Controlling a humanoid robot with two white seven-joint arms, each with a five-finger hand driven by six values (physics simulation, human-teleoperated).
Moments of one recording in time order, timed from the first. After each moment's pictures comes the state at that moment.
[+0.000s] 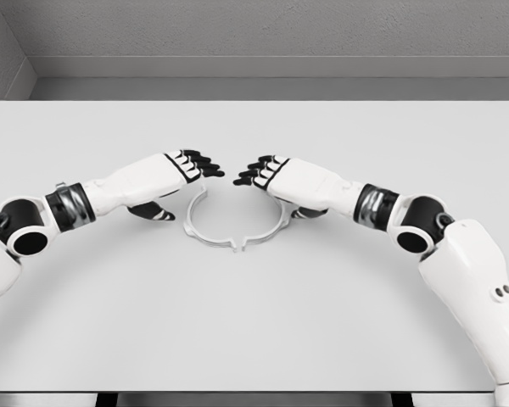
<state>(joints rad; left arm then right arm) -0.51 0.61 -0.63 -1.36 -0.55 -0.61 -0.20 -0.48 -0.33 0.47 -1.37 0.81 -0.61 0.37</state>
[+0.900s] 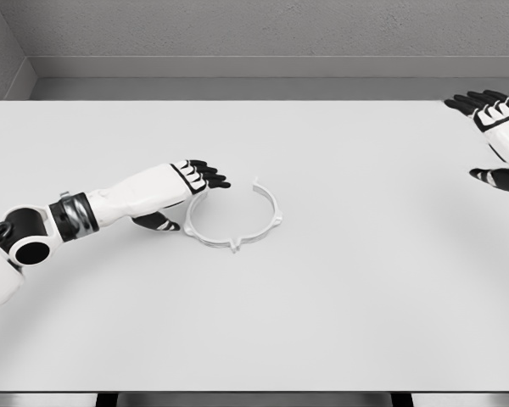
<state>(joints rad) -0.48 0.62 -0.63 -1.41 -0.54 -0.61 -0.20 -0.10 -0.48 -0.31 -1.66 0.65 -0.61 0.36</state>
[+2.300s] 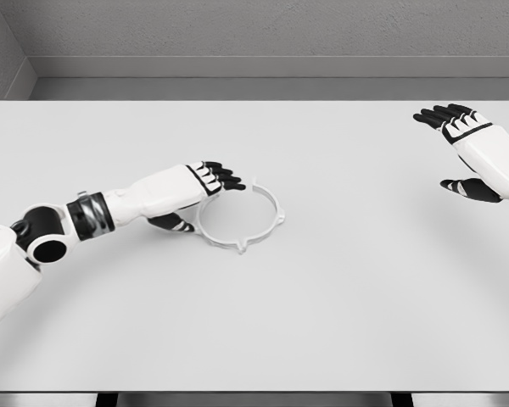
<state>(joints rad) -0.49 0.56 -0.63 -1.40 -0.56 -0.61 -0.22 -0.10 -0.47 -0.22 -1.66 0.62 -0.61 0.37</state>
